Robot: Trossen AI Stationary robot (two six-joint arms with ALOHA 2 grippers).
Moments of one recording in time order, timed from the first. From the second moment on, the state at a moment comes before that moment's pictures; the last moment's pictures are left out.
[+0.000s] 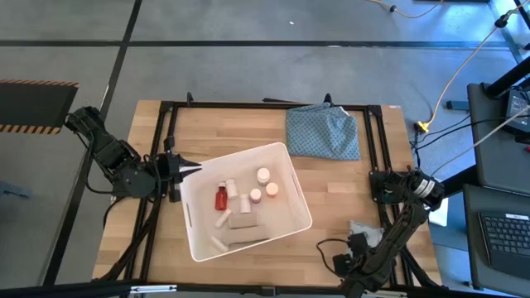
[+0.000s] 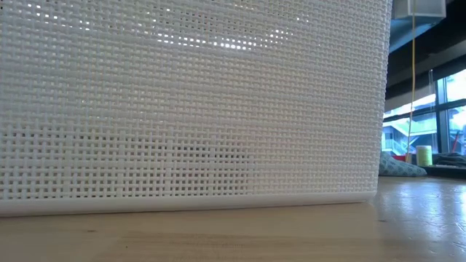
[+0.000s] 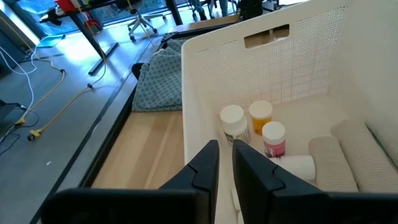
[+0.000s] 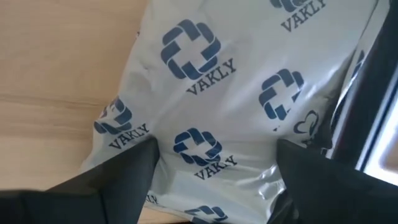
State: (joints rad) left arm -0.70 0.82 1.00 -0.94 -0.89 -0.38; right arm 0.99 1.97 1.35 -1.16 -0.20 2.35
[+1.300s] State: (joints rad) left arm -0.70 0.82 1.00 -0.94 -0.89 -0.38; right arm 0.77 1.98 1.39 -1.19 0.30 1.88
